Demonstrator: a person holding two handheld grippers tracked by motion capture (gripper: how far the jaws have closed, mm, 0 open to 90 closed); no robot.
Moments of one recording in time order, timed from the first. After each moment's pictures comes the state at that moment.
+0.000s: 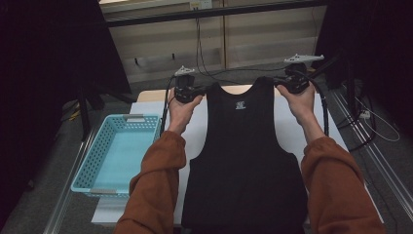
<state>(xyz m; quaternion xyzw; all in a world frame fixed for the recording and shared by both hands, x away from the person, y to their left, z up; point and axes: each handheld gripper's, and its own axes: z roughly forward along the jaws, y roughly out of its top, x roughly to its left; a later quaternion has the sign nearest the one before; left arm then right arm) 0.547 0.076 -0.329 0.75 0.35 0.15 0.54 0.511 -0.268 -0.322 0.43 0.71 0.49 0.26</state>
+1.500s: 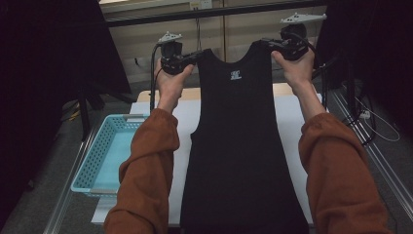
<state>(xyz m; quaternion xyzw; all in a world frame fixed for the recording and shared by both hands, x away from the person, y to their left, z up) 0.549 0.087 -0.233 0.72 0.33 0.20 0.58 0.521 -0.243 -0.222 0.40 0.68 0.51 0.34</state>
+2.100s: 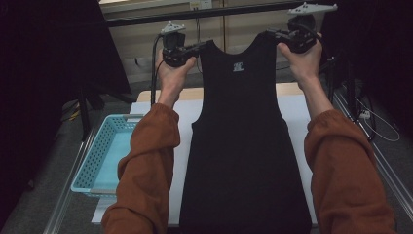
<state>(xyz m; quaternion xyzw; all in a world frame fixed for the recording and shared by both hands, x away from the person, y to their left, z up) 0.547 0.076 -0.226 0.73 0.32 0.22 0.57 0.515 -0.255 -0.211 0.40 0.67 0.51 0.36</state>
